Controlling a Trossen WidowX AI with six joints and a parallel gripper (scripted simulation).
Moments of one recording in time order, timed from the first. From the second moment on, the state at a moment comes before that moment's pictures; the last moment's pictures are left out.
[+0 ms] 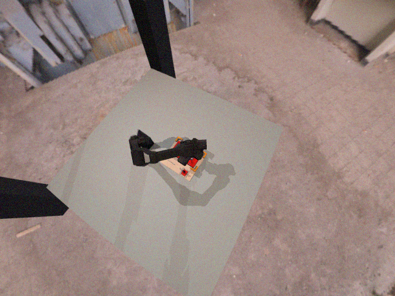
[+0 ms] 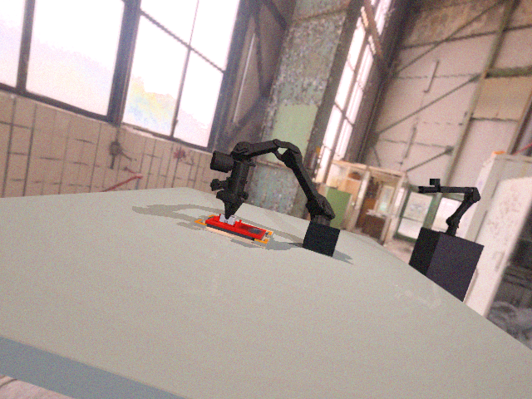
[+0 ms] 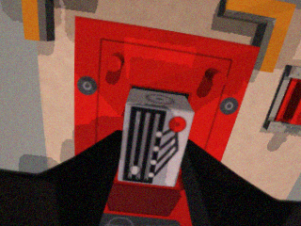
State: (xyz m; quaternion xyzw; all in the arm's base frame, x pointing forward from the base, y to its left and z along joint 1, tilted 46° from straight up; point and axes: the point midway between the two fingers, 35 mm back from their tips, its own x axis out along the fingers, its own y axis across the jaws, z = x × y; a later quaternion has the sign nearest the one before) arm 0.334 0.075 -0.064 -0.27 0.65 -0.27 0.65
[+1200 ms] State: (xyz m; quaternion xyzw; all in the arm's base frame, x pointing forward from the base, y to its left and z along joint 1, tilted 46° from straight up) arm 0.334 0.075 -0.064 -0.27 0.65 -0.27 0.65
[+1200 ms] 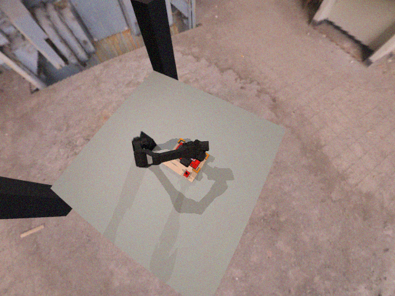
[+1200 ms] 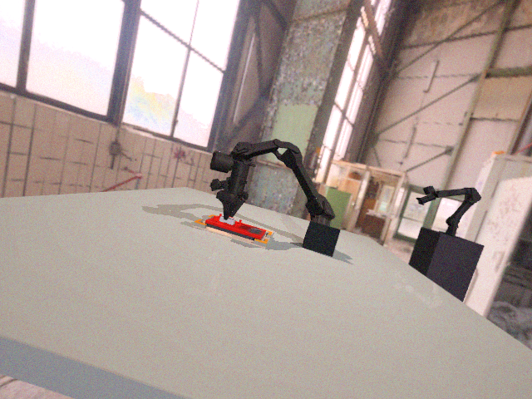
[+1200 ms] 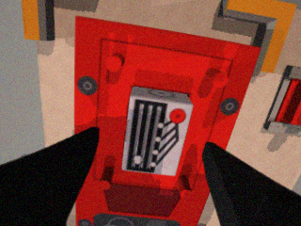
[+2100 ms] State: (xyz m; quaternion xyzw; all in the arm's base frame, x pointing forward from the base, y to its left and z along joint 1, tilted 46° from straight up) arm 0.337 0.083 -0.053 -0.28 0.65 -0.27 0.65
